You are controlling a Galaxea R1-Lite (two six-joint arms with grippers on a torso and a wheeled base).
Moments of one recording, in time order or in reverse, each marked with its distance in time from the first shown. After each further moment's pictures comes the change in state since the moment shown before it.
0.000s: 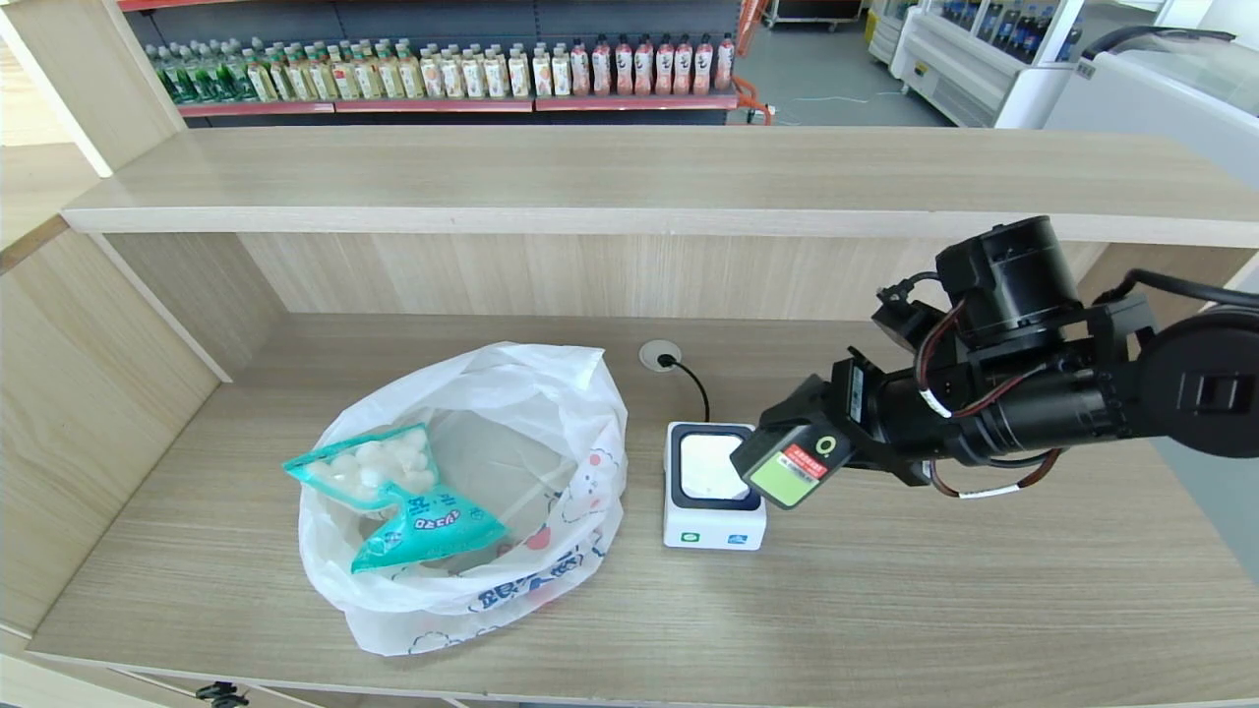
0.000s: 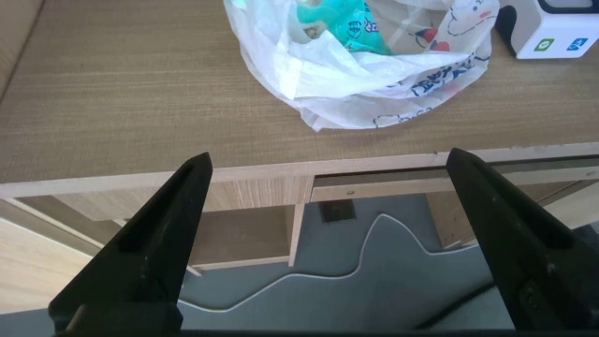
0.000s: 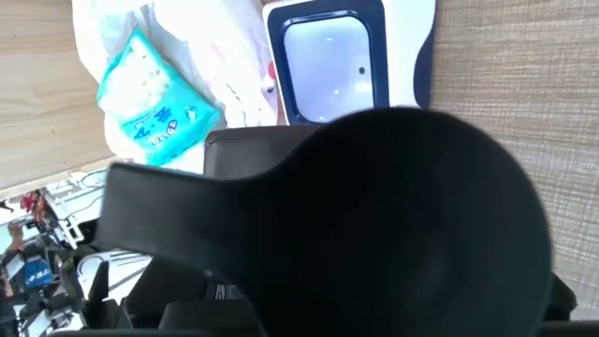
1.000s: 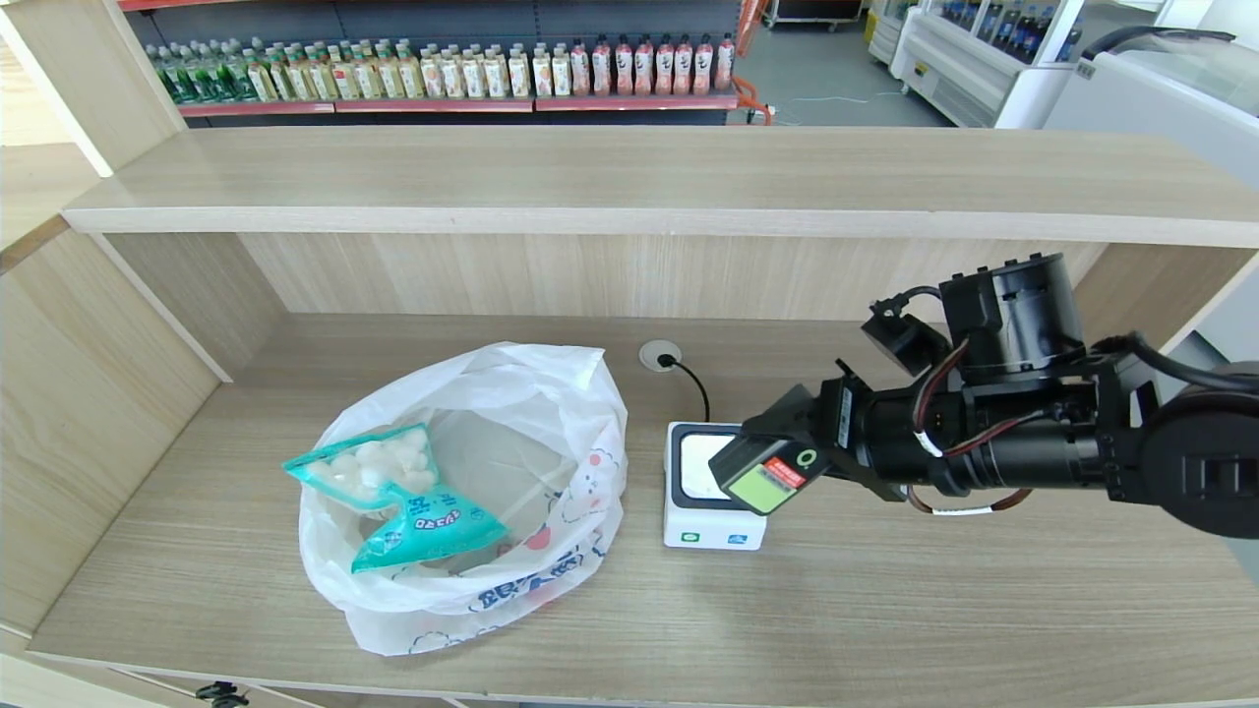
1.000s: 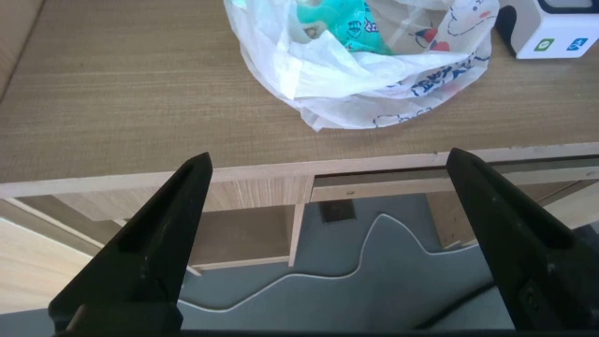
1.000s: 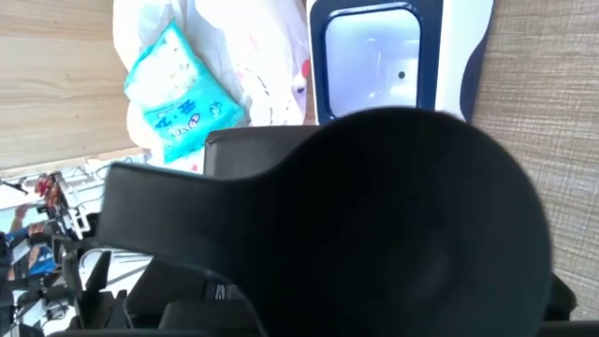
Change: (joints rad) left arm 0.000 0.000 0.000 0.000 0.000 0.000; right arm 0.049 -0.024 0.170 -0.265 -0.003 0.000
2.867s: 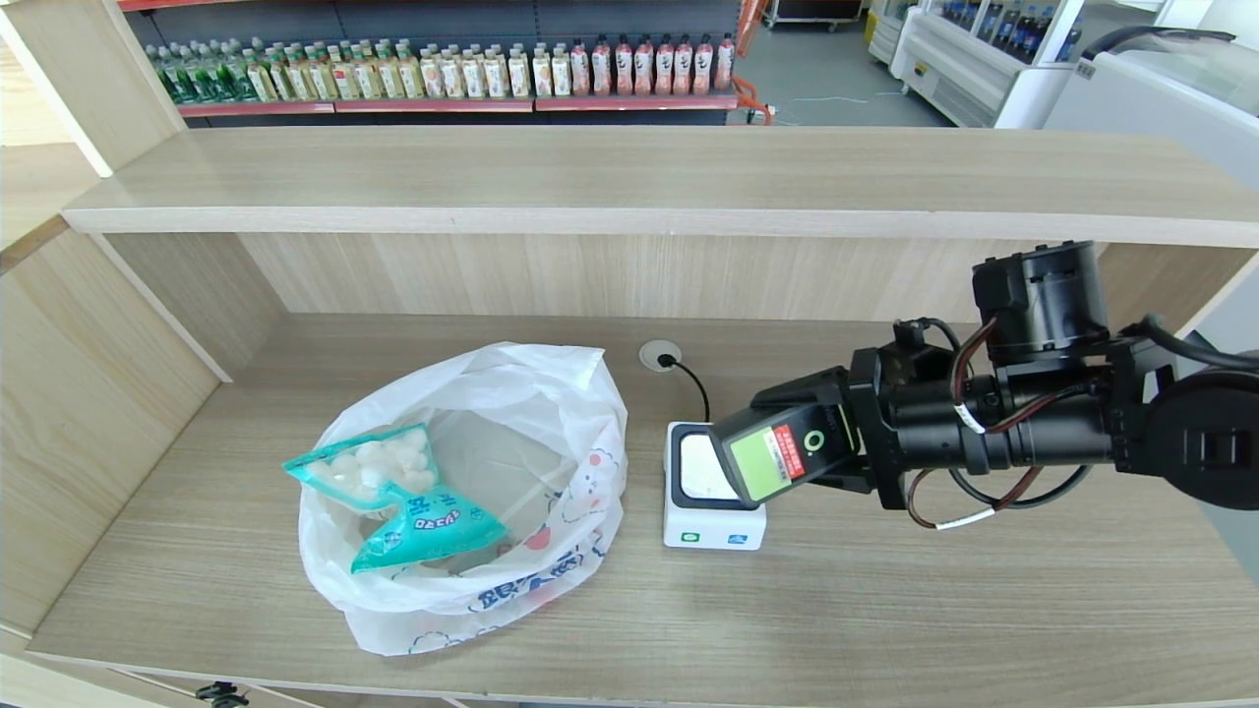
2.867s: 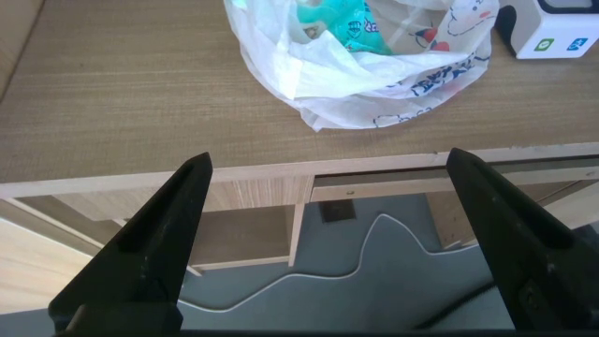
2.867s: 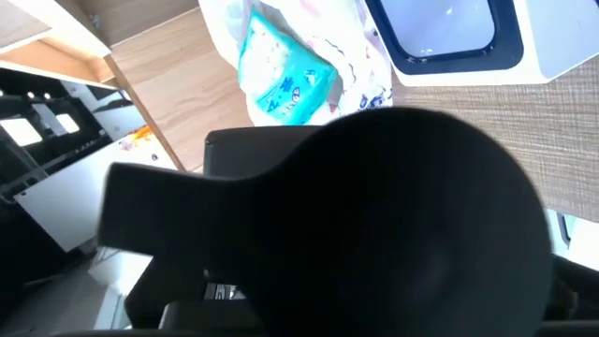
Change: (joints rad) left arm 0.000 0.000 0.000 0.000 0.000 0.000; right arm -0.100 0.010 -0.017 -0.018 0.324 0.470
